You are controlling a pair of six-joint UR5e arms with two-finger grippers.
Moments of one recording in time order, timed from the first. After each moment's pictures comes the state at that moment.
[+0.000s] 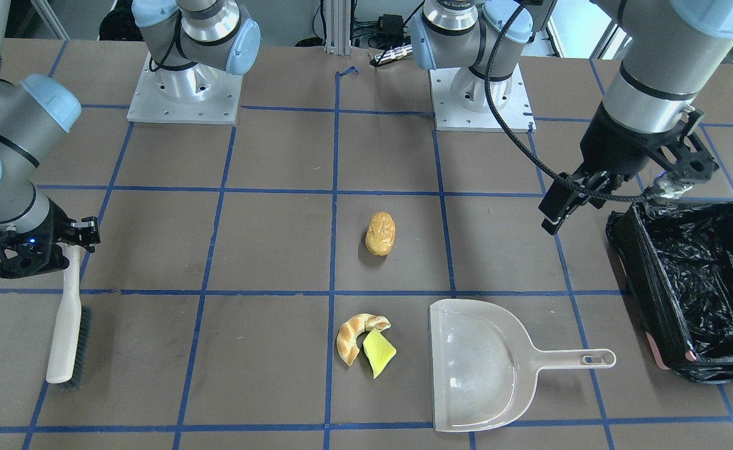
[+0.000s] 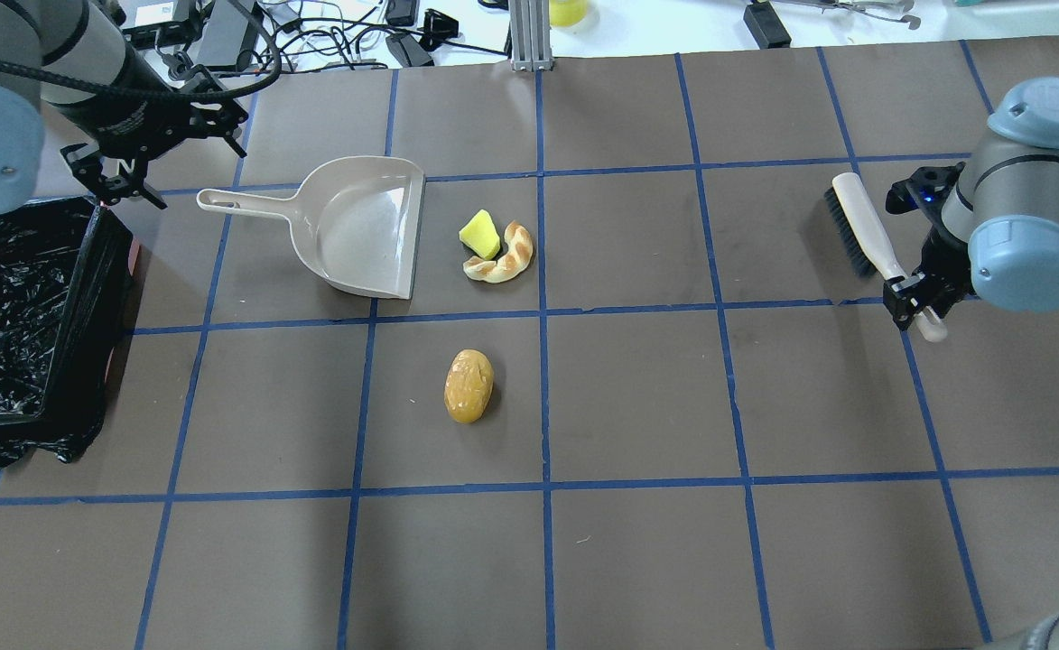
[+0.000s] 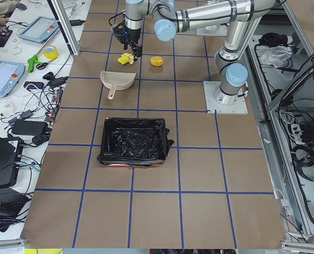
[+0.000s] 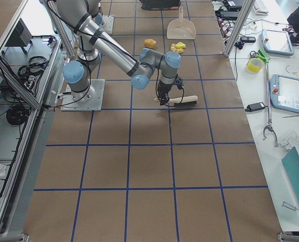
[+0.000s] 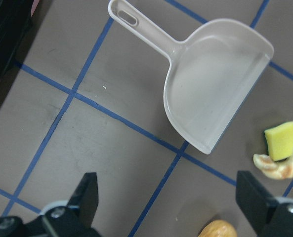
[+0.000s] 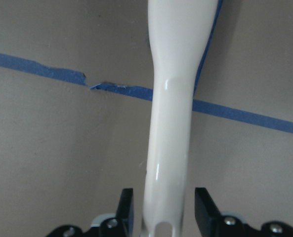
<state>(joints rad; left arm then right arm) -1.41 -1.68 -1.64 -1.23 1.57 -0.63 1.18 -1.31 1.95 -2.14 -1.72 -0.62</state>
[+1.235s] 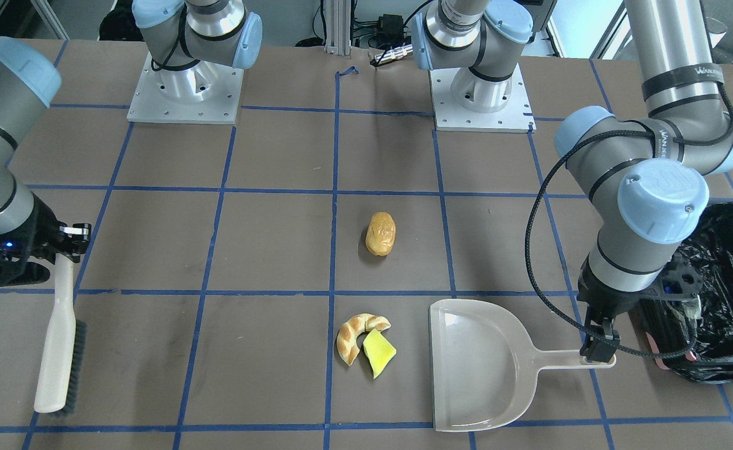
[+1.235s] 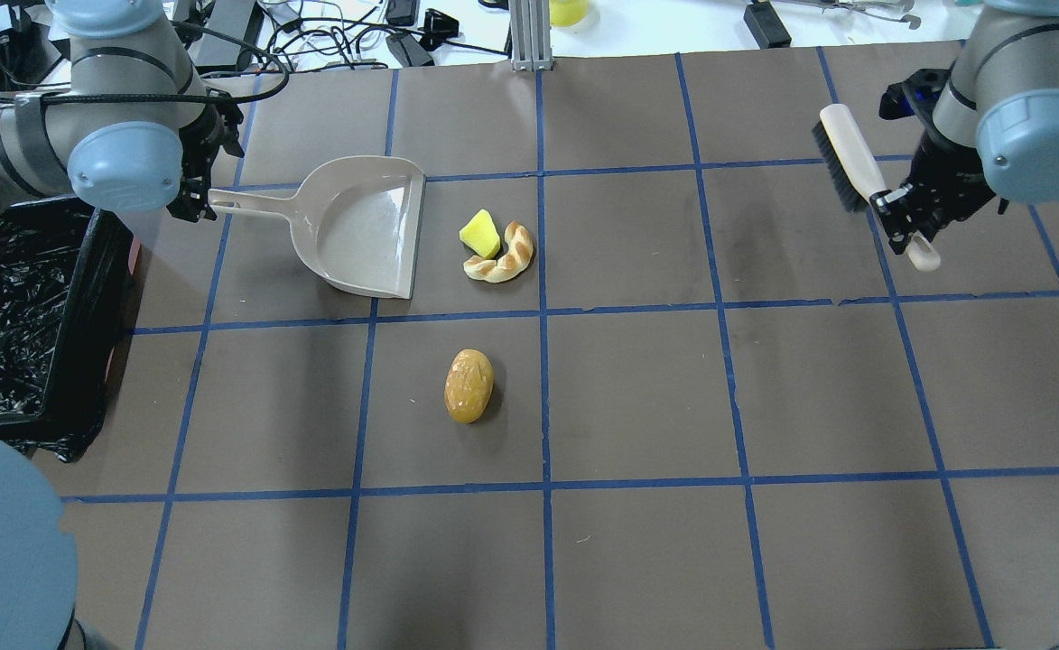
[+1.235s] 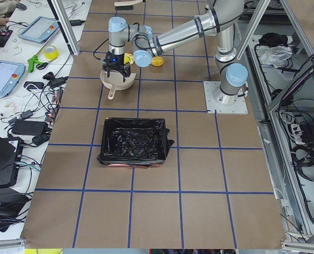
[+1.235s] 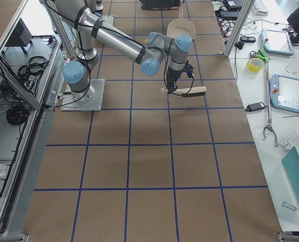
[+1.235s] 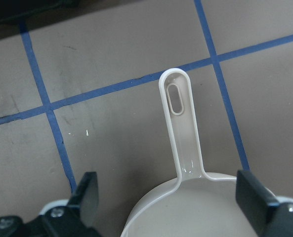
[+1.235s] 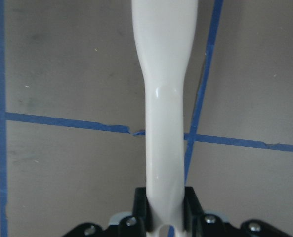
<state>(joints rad) -1.41 -1.97 -1.59 -0.97 1.74 -1.17 1.34 -1.32 1.68 -1.87 -1.71 -0.37</state>
